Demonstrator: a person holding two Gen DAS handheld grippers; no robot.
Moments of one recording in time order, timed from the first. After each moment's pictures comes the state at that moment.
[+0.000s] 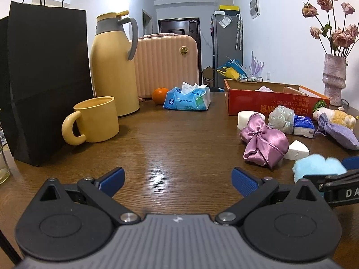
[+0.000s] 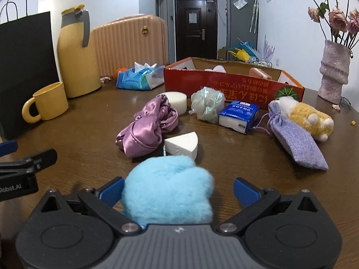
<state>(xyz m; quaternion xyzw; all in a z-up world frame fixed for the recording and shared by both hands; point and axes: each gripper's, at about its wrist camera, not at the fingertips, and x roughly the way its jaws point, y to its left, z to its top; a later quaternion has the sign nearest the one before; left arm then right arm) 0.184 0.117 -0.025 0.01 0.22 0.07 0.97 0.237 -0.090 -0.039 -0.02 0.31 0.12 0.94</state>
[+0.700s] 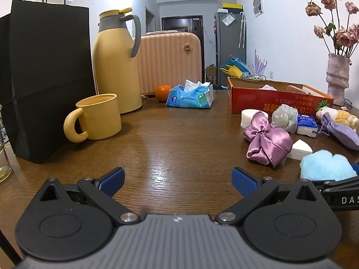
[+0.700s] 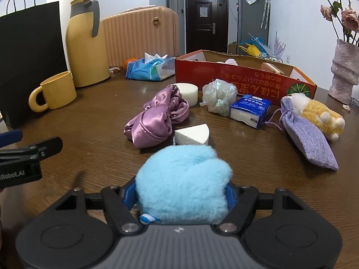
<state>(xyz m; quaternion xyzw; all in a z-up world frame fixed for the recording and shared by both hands) 0.186 0.117 -0.026 0.01 0.22 0.08 0.97 0.241 -0.088 -0.044 -0.03 0.33 0.14 0.93</state>
